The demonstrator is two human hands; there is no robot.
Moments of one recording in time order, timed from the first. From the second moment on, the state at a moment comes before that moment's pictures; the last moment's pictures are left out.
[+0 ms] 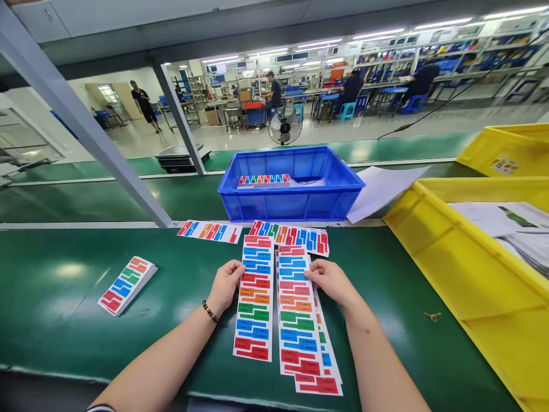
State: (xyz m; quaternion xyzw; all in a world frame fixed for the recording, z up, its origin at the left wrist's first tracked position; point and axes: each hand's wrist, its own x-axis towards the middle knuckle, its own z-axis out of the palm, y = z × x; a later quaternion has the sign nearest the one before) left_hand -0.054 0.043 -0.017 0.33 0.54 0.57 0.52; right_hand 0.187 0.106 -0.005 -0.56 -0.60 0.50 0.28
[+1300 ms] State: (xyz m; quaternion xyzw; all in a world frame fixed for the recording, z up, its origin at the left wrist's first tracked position) left_hand -0.039 0.016 -0.025 0.88 0.37 0.15 0.28; right_hand 0.191 0.167 0.016 -0.53 -0.85 0.00 0.06
